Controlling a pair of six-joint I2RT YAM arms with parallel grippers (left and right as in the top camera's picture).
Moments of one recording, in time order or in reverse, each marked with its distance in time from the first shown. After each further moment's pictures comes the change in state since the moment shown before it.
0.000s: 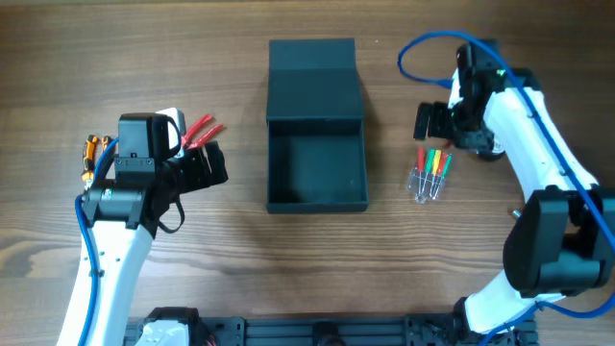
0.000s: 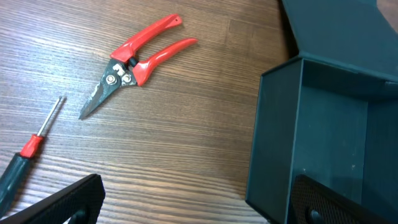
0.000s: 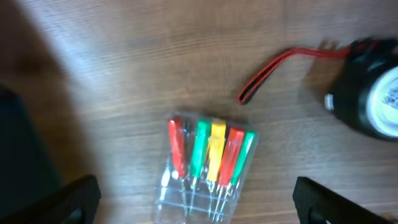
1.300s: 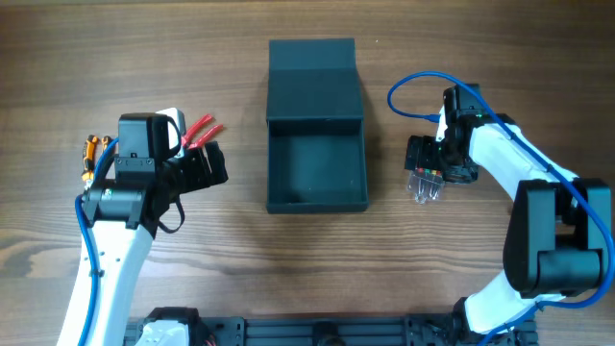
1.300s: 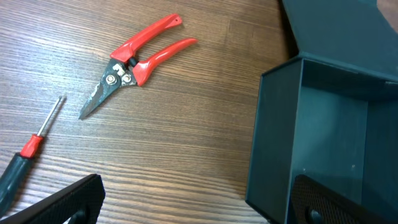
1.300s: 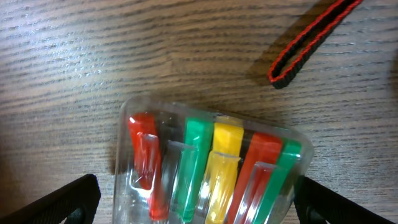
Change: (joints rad) left arm 0.000 0.000 0.000 0.000 0.000 0.000; right arm 0.000 0.000 -0.296 0.309 -0.022 0.007
